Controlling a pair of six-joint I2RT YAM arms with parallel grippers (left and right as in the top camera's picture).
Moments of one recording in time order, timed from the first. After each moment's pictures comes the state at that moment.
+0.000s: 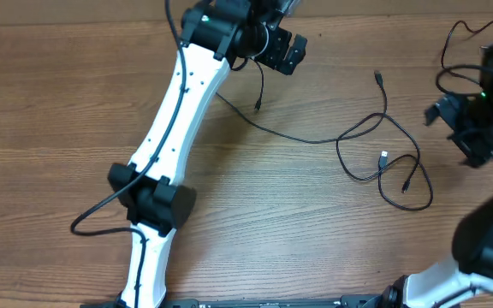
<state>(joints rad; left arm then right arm) -0.44 2.25 2.55 -1.17 0.27 0.03 -0.34 1.80 1.67 -1.40 0.04 0.66</state>
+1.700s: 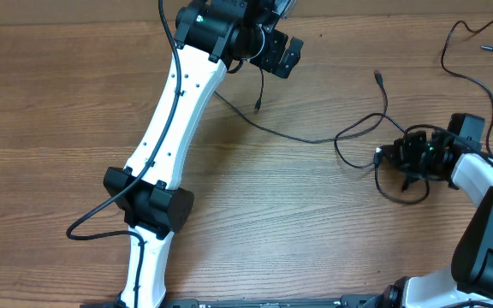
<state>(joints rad) -0.44 2.23 2.56 -1.23 0.24 0.03 -0.36 1.71 0.87 -0.36 -0.62 0.92</state>
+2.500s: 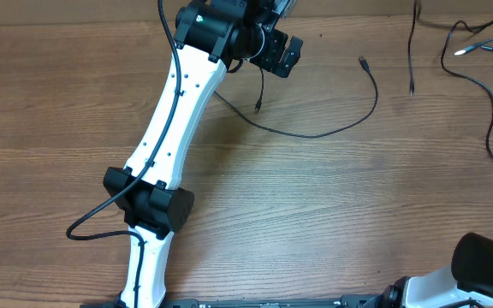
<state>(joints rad) -0.44 2.23 2.56 -1.23 0.24 0.03 -0.36 1.72 2.35 -0.97 -0.29 0.51</state>
